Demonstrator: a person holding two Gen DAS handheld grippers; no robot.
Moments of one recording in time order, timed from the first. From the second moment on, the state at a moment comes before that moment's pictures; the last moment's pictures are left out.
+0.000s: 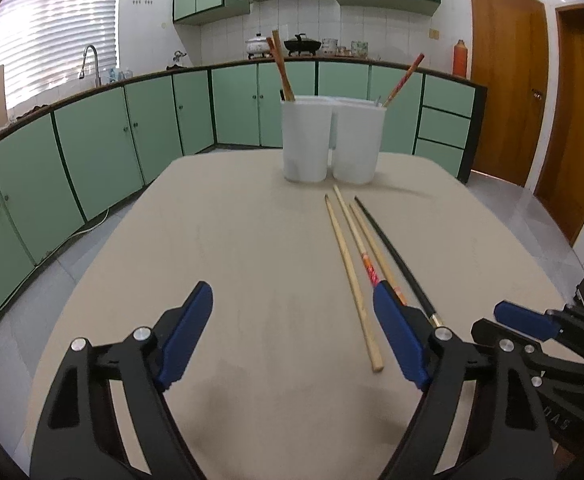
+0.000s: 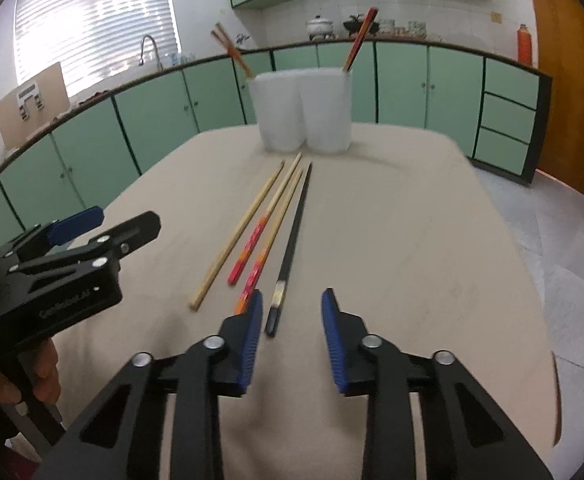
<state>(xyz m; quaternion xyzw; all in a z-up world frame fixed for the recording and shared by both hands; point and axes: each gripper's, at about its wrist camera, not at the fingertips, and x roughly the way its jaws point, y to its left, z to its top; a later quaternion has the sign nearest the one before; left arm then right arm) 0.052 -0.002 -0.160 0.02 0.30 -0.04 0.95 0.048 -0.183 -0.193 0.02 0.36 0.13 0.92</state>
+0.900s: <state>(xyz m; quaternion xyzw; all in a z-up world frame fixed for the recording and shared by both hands) 0.046 -0.015 -0.181 0.03 0.32 -0.06 0.94 0.048 -0.165 -0.213 0.00 0.37 0.12 0.92</state>
